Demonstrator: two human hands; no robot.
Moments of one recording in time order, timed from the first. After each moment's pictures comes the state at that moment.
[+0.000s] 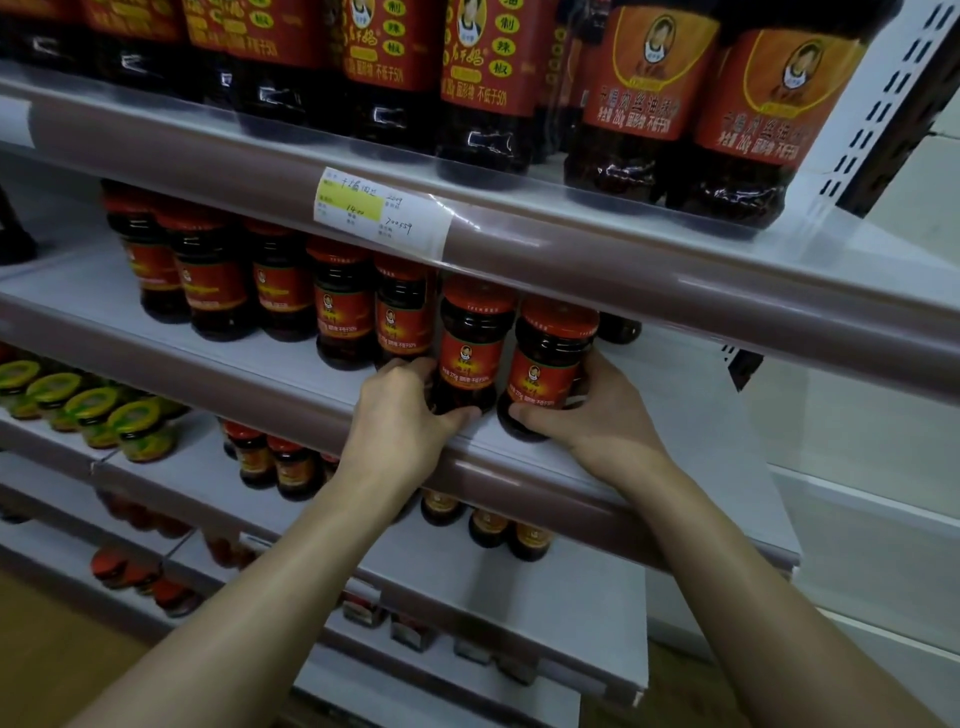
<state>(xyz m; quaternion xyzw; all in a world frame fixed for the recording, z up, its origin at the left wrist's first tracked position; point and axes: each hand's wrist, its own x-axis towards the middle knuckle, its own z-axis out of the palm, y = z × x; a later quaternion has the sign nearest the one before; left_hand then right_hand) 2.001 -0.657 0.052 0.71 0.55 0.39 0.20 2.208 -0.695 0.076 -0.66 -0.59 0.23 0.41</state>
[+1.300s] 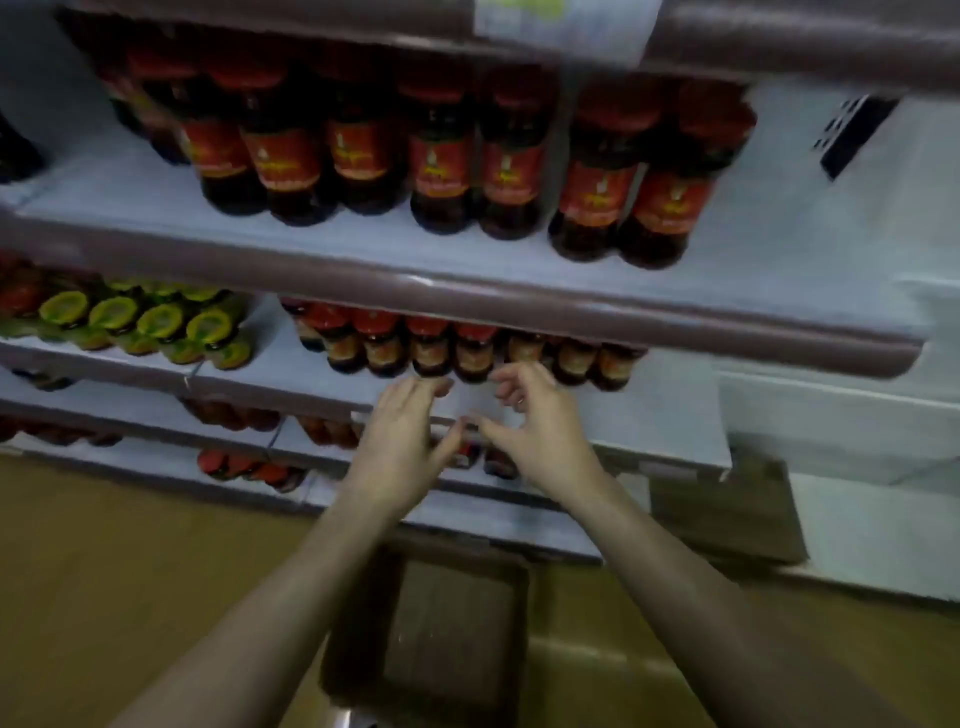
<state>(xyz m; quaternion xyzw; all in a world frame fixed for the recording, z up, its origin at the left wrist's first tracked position) 1.831 -0.696 -0.079 0.84 0.46 0.24 0.17 2.008 -0.750 -0.059 -0.70 -0.57 0.24 0.35</state>
